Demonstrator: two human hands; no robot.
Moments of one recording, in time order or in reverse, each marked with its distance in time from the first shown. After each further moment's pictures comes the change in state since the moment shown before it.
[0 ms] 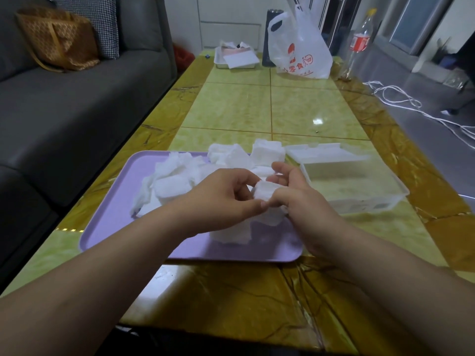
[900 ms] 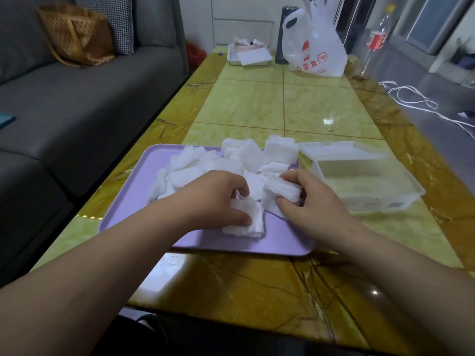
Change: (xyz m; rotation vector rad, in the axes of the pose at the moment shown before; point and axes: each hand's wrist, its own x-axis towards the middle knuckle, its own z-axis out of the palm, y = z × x) left_hand -0.011 -0.020 -0.022 0.570 0.008 -0.055; right_hand 0.003 0.020 -0.012 -0.609 0.083 -0.285
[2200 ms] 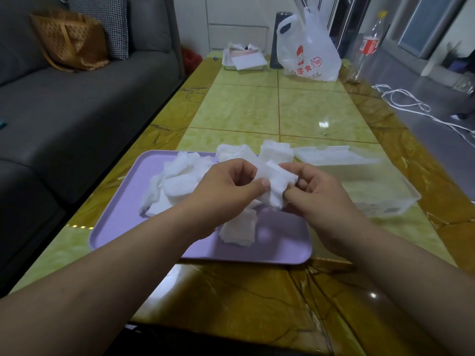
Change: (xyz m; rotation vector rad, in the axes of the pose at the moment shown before) left_hand 0.012 0.031 0.013 -0.868 0.200 -0.105; right_hand 0.008 -0.010 -0.008 0.688 -0.003 0.137
